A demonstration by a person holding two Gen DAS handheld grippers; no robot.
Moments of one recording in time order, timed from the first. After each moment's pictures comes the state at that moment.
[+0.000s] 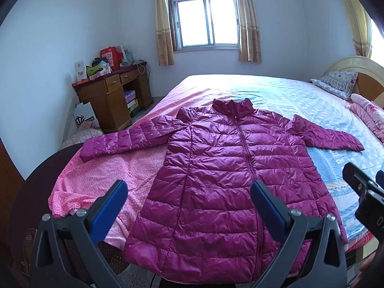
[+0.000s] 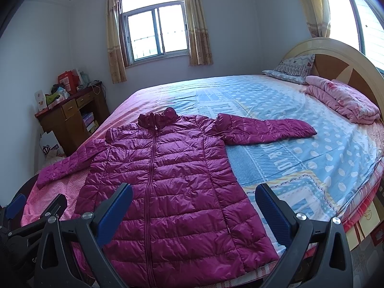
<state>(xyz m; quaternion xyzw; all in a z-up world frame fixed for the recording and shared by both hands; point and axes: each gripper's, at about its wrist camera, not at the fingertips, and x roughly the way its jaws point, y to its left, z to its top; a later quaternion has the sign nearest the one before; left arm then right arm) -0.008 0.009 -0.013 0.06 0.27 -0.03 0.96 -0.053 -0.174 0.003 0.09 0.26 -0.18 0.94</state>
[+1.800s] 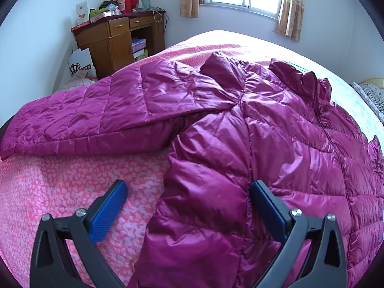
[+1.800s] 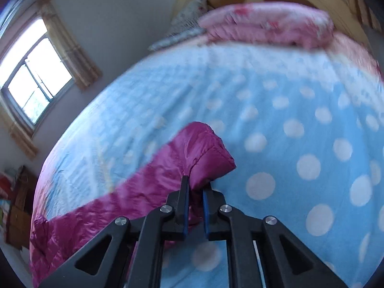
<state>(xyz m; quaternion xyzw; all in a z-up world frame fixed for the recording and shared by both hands) 0.256 0.043 -0.122 -0.02 0.41 0.02 0.91 0.083 -0.614 -0.060 0.31 0.24 -0.38 0.84</state>
